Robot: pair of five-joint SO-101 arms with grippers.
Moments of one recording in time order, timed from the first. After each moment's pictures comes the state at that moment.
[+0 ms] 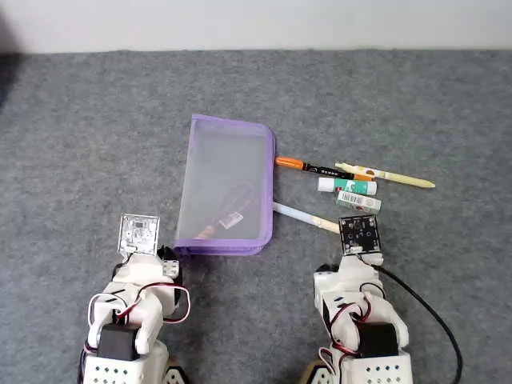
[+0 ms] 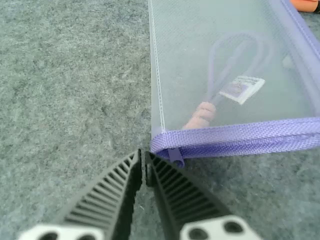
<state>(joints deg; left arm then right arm) 2.0 -103.4 97.1 64.7 6.1 -6.7 -103.2 95.4 66.7 -0.5</state>
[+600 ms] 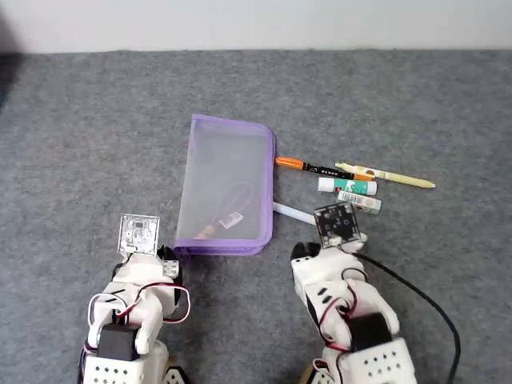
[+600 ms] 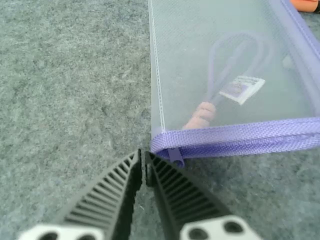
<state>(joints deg) 2.0 -103.4 97.1 64.7 6.1 -19.0 -86.2 87.4 51.6 -1.9</state>
